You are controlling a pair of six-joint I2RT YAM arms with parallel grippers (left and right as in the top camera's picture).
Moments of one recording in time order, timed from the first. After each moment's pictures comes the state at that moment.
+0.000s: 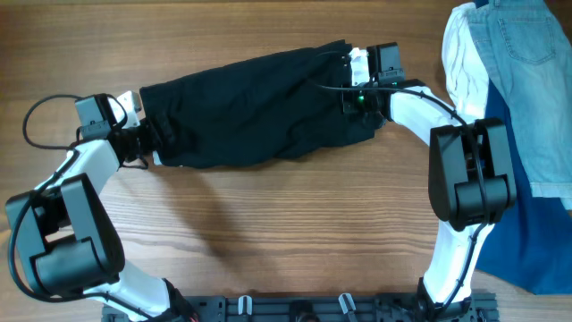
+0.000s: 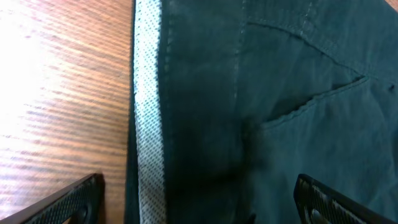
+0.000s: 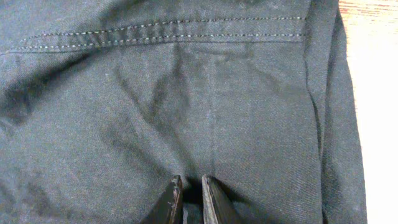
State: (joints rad) left arm 0.31 1.80 0.93 -0.21 0.42 -0.14; right arm 0.19 2.13 1.35 -0.23 -0.29 0.04
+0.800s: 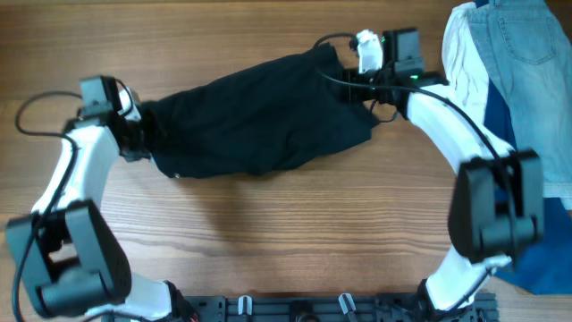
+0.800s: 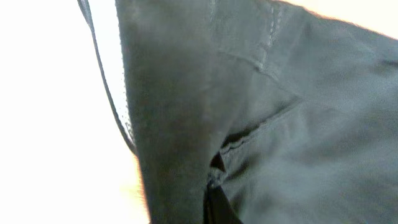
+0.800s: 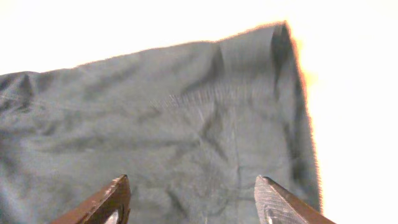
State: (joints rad) left arm 0.23 1.69 1.09 -0.64 0.28 -0.36; right arm 0.18 1.90 1.35 -0.34 -0.44 0.05
